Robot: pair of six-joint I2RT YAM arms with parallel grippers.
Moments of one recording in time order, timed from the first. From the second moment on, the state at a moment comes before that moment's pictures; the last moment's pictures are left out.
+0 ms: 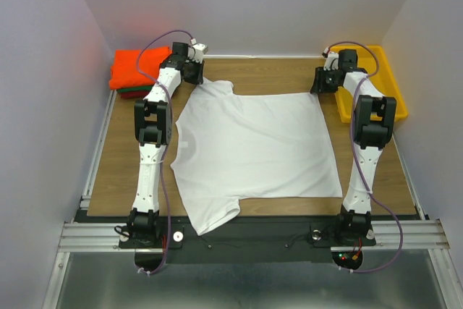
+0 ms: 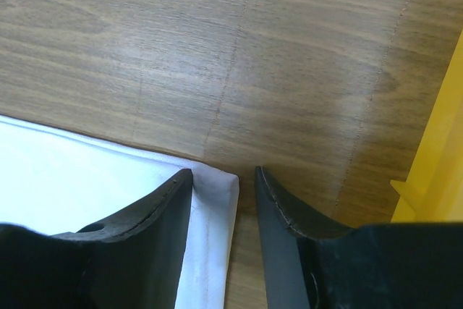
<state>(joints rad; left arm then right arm) -0.14 2.64 2.41 -0.56 0.35 0.16 -0.11 2.38 1.96 -0.49 -0.40 -0.10</state>
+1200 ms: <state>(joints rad) -0.12 2.63 2.38 -0.54 0.43 0.15 -0.11 2.38 1.97 -0.53 -0.53 -0.43</state>
